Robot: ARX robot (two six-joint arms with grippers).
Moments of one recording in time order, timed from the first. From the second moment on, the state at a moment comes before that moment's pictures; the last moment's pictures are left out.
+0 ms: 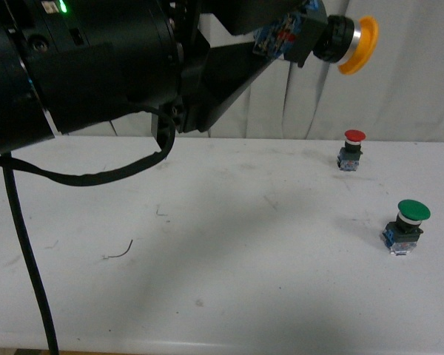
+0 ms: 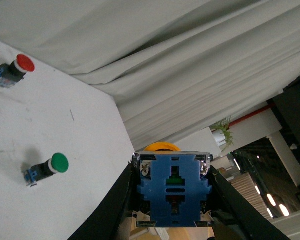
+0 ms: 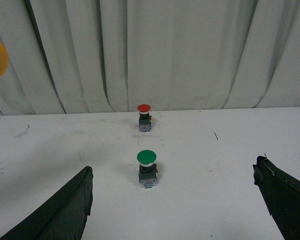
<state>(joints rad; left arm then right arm) -0.43 1.69 0.71 1.09 0.48 -1.08 0.00 0.00 0.01 0.00 0.00 0.00</state>
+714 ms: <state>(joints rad) -0.45 1.68 0.69 1.08 0.45 -1.10 -0.02 0.01 0.01 0.05 -0.04 -0.01</state>
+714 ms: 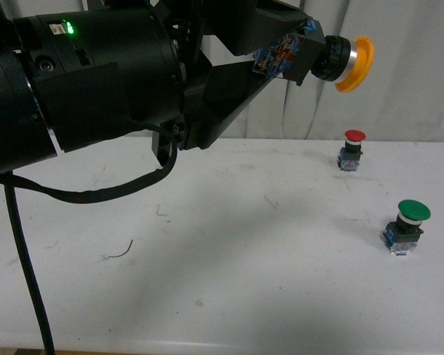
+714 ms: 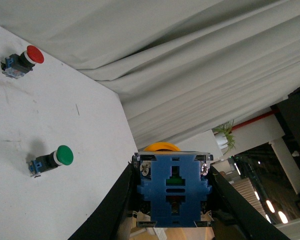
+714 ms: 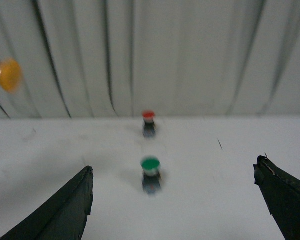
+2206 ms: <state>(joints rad) -0.43 1.67 0.73 1.01 0.47 -1.07 0.03 1.85 0.71 1.29 -0.75 1.55</state>
